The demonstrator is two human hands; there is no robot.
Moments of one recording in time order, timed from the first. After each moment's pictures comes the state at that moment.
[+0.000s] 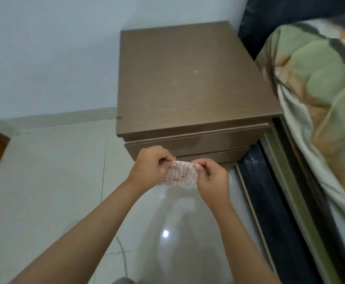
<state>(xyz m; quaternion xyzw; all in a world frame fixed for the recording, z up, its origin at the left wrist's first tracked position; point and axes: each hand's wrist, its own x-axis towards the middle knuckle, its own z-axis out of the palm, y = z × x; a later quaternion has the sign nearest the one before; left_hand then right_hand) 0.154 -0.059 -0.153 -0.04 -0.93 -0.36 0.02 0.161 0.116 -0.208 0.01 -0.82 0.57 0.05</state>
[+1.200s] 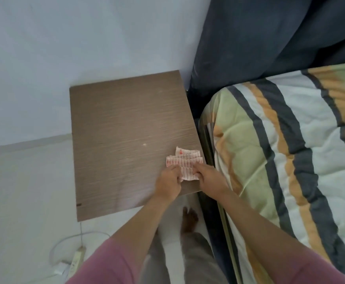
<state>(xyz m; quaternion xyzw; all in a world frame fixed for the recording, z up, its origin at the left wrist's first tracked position) -0.060 0.107 -0.053 0.01 -0.93 -0.35 -0.14 -0.082 0.271 -0.055 0.10 -0.94 0.26 -0.21</state>
